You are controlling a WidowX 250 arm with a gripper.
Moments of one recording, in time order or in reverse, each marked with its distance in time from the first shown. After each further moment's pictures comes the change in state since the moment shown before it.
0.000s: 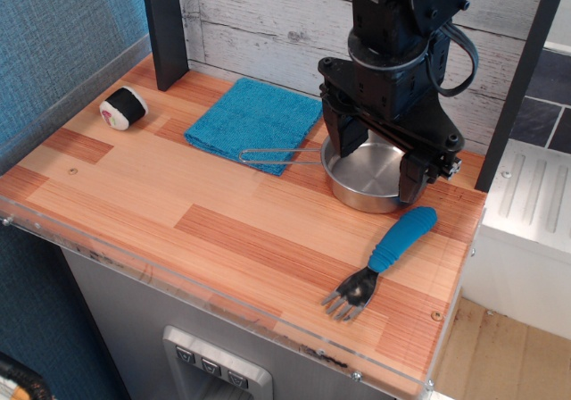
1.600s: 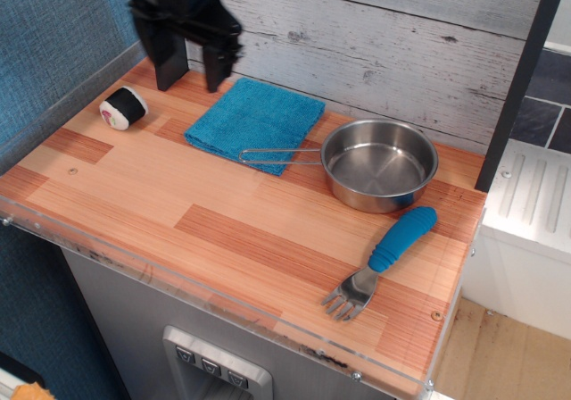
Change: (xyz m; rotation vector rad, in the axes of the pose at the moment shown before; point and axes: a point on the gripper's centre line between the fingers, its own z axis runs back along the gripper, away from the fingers) arm -0.033 0.197 -0.004 0.204 0.099 0.294
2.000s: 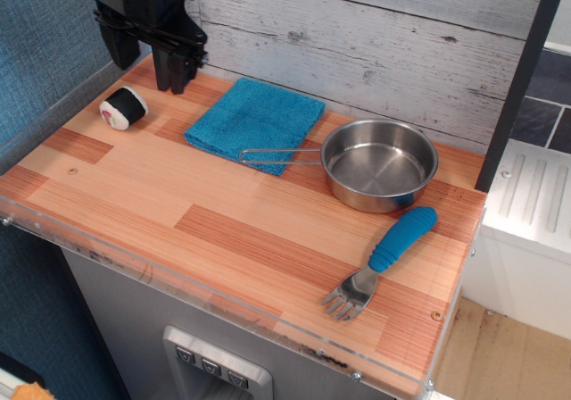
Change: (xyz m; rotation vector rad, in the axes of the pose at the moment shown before) arm -0.001 0.037 -0.028 0.091 0.019 0.061
